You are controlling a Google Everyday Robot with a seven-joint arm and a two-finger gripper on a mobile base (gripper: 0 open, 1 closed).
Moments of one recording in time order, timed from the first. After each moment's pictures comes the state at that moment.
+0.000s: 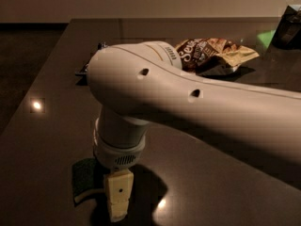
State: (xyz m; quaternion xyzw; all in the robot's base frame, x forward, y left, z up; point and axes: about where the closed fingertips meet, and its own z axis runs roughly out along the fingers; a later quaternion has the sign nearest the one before) arm 0.341 0.087 0.814 -0.81 0.56 0.11 0.11
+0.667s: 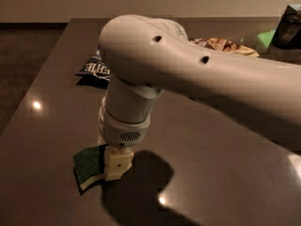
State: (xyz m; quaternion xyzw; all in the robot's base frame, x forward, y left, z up) arm 0.363 0.086 0.836 -0.80 0.57 0.14 0.11
